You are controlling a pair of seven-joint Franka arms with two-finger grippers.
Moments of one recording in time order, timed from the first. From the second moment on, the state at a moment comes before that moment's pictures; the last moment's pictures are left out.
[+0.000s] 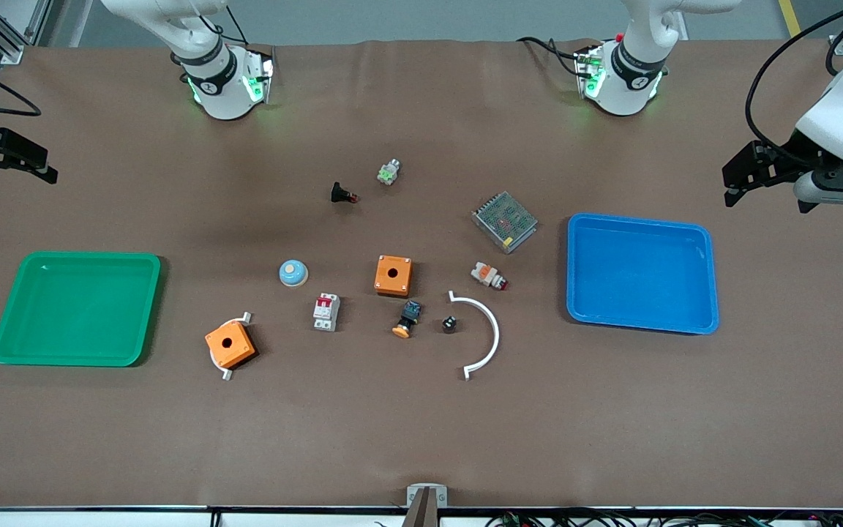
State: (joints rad) left arm -0.15 0.00 0.00 -1.54 0.05 1.65 -0.02; right arm 0.04 -0.09 -0.15 -1.68 0.04 1.55 -0.17
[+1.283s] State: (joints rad) left arm -0.38 0.35 -0.05 -1.47 0.03 1.76 -0.38; right arm 0.38 0.20 -0.14 -1.70 0.04 1.91 0.22
